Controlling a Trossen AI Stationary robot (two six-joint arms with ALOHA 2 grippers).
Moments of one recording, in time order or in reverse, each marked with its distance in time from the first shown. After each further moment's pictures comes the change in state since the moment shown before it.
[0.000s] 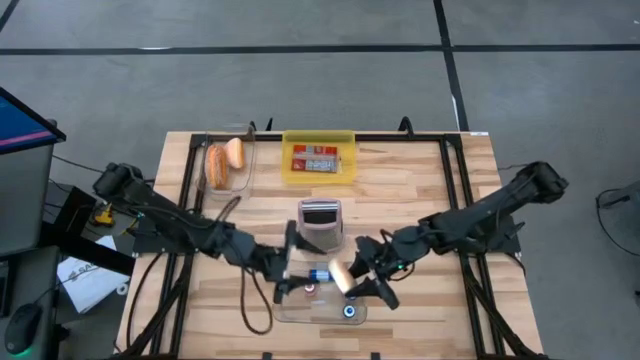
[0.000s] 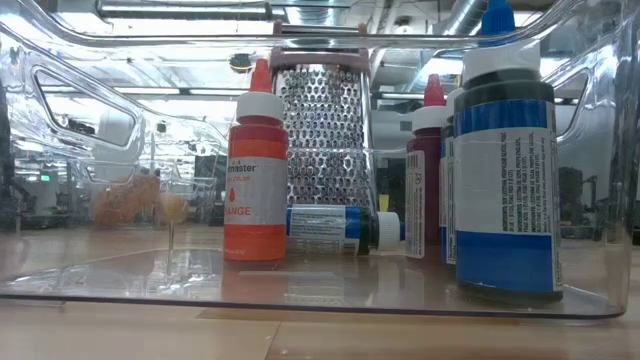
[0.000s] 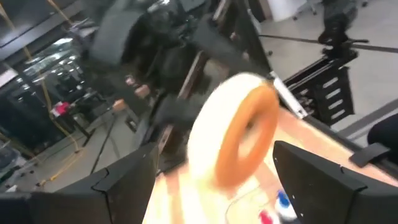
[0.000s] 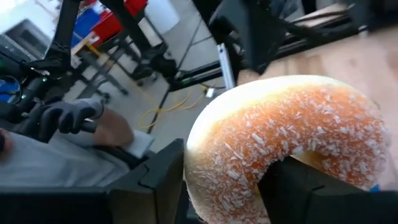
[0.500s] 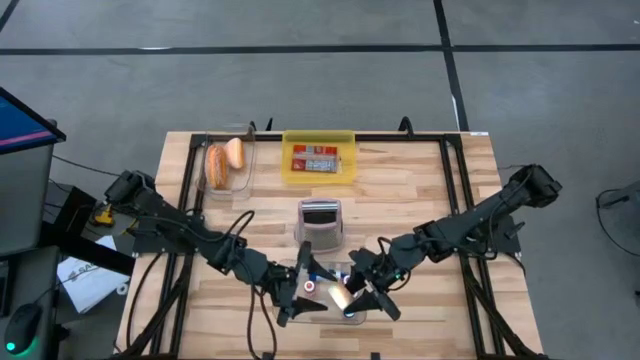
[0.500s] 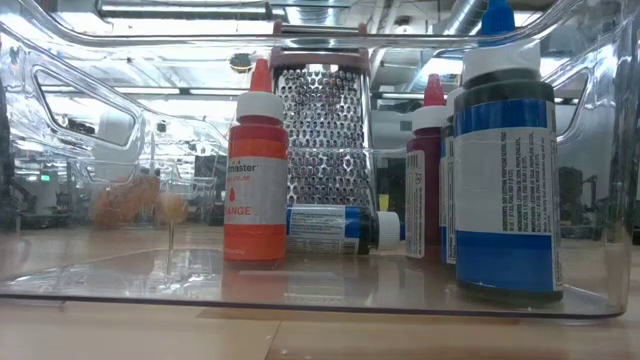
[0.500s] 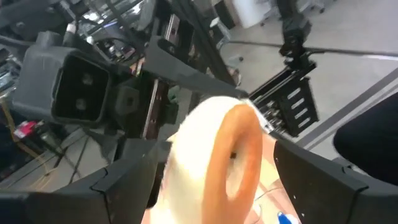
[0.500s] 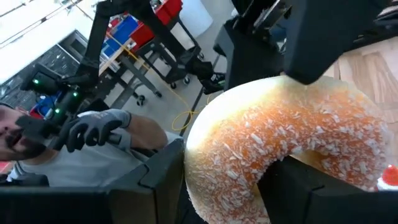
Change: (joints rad) left arm -0.068 0.162 0.193 -0.065 0.049 0.018; right arm 0.036 0.072 0.004 0.158 -0.093 0.059
